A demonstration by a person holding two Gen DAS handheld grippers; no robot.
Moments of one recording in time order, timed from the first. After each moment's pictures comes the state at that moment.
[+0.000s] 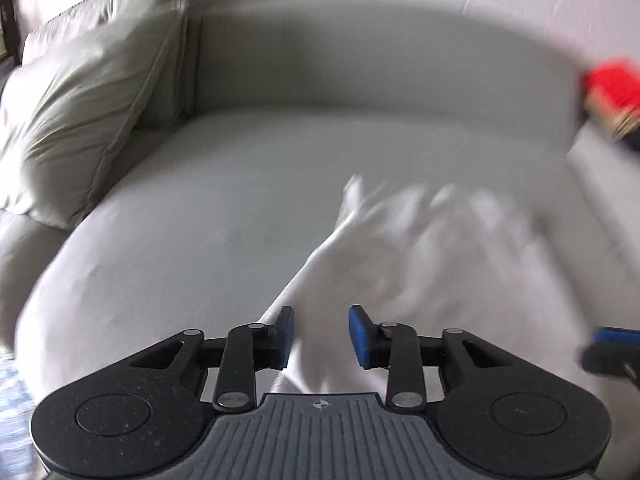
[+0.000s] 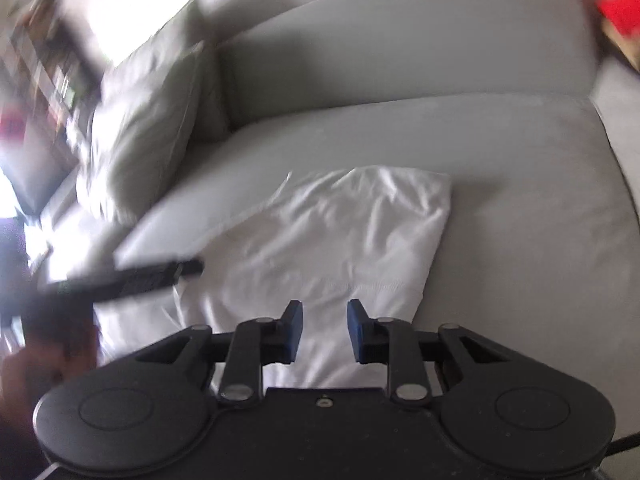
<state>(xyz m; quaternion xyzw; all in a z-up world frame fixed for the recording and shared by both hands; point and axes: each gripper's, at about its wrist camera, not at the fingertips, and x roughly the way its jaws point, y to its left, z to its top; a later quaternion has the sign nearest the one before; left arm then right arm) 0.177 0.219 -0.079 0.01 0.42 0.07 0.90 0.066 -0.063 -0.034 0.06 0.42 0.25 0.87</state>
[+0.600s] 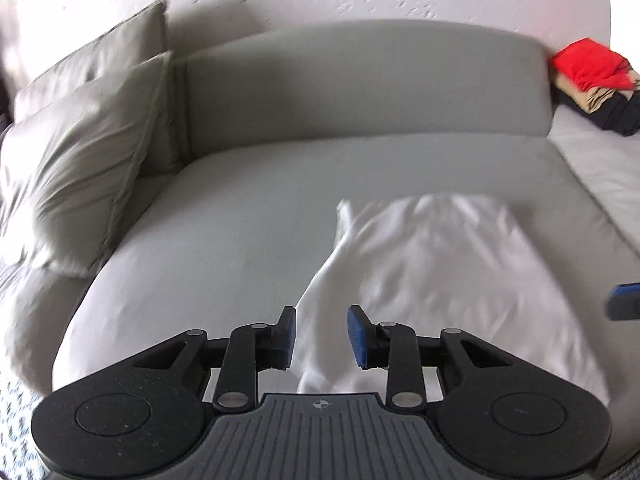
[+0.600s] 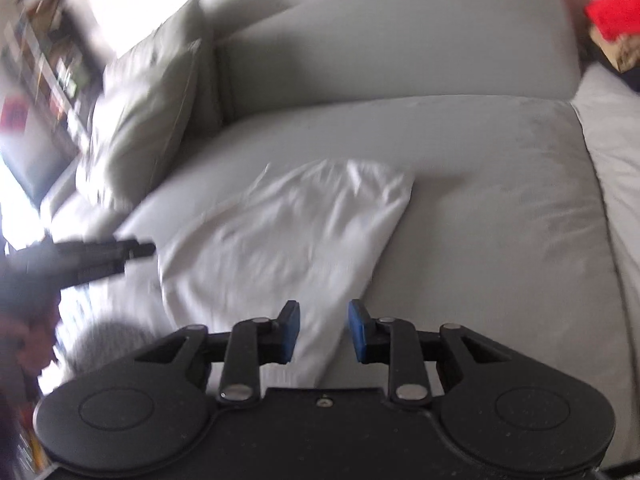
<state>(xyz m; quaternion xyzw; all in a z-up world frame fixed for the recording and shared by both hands) 0.146 0.211 -0.052 0.07 0.36 0.03 0.93 0.072 -0.120 -0.030 0.10 0.42 0.24 0.87</state>
